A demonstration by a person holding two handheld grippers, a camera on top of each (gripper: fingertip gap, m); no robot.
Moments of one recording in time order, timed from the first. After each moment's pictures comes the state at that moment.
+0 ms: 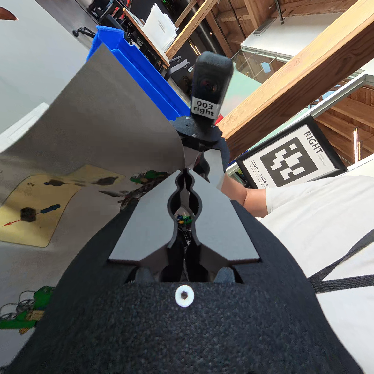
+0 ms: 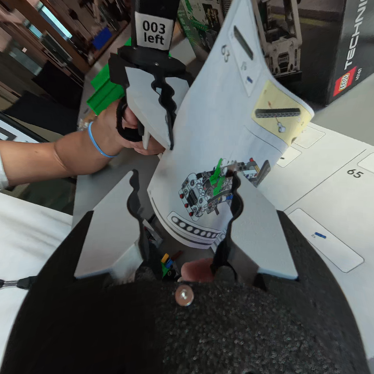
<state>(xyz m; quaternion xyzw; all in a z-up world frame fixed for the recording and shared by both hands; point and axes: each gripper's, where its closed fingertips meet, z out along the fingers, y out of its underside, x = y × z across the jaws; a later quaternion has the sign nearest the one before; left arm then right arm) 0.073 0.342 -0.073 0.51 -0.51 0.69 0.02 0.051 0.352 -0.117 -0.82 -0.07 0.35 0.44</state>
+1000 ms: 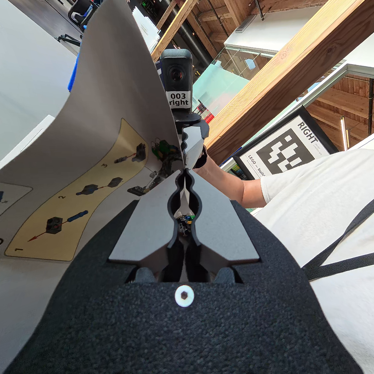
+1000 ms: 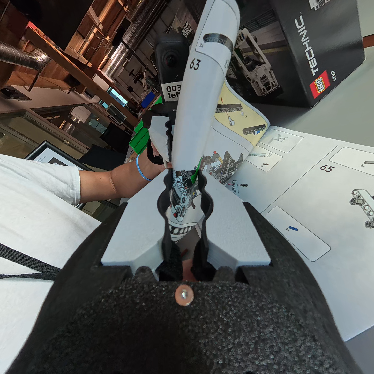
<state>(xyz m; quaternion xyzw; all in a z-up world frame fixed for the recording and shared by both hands) 0.078 0.338 -0.083 0.47 -0.52 0.71 0.02 0.085 0.342 -0.100 -0.75 0.00 0.46 0.47</state>
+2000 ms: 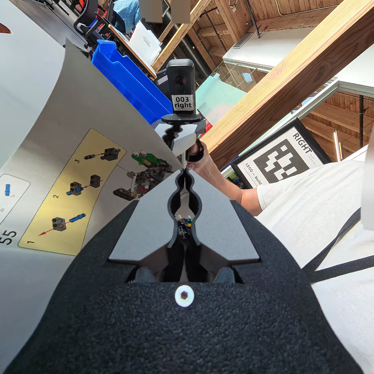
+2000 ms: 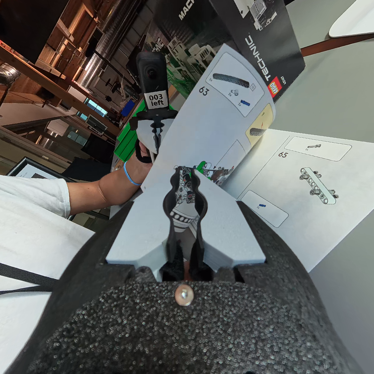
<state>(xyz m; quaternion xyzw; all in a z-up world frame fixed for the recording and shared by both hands) 0.079 0.348 -0.080 0.48 -0.50 0.72 0.02 0.116 0.335 -0.103 -0.77 0.05 0.43 0.47</state>
